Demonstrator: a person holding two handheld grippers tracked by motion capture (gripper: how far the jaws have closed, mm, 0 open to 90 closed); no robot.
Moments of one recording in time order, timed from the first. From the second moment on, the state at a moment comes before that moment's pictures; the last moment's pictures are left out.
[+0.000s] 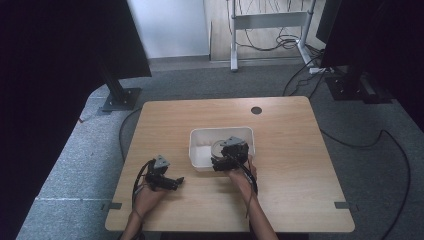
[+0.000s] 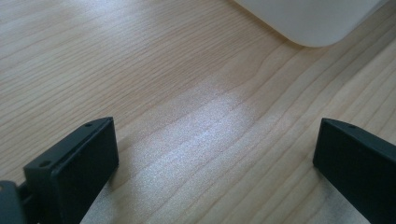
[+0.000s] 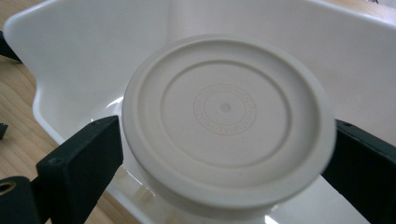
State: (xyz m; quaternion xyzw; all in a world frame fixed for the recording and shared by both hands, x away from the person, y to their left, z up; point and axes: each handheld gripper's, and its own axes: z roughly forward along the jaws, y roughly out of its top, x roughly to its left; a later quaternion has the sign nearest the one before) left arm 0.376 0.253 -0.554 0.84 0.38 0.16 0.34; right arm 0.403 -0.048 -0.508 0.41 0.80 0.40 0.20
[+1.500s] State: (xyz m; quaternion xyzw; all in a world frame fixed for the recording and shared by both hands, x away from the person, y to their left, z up) left arm 0.376 0.253 -0.554 0.84 0.39 0.16 0.34; right arm 0.370 -0.076 -0.504 0.38 0.81 0.41 0.20
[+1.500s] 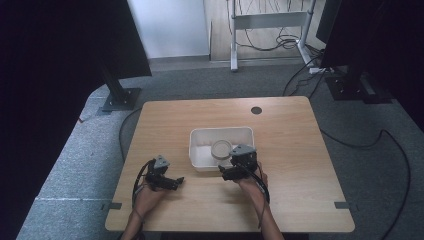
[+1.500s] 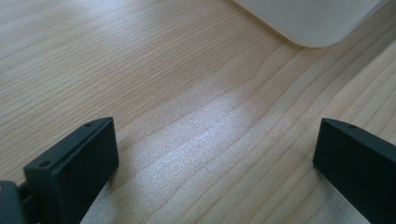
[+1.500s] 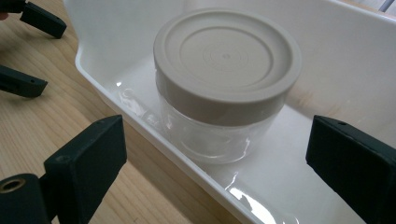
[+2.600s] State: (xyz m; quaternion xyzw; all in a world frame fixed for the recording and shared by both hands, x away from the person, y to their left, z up) left arm 0.376 0.253 -0.554 0.84 0.39 0.16 0.34; right arm 0.344 -0.108 -0.497 0.38 0.80 0.42 0.22
